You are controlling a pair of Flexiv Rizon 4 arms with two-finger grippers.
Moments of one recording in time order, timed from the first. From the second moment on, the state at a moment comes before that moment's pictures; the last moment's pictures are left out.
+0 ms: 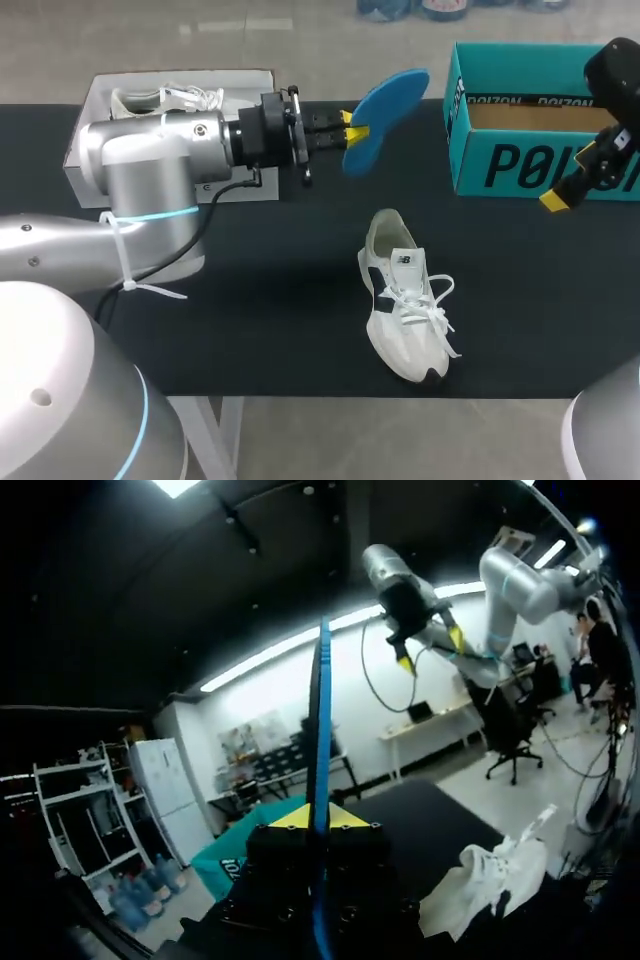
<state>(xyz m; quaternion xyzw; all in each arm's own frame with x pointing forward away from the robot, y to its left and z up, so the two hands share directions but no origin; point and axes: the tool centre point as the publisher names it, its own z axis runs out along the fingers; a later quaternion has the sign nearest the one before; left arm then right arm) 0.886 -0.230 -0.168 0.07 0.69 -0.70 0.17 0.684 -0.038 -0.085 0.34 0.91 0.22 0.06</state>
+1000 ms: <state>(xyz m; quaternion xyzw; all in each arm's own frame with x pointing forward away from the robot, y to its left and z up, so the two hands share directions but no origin) 0.880 -0.227 -0.161 -0.29 0.63 -0.71 -0.16 0.684 -0.038 -0.085 0.34 0.91 0.22 0.06</state>
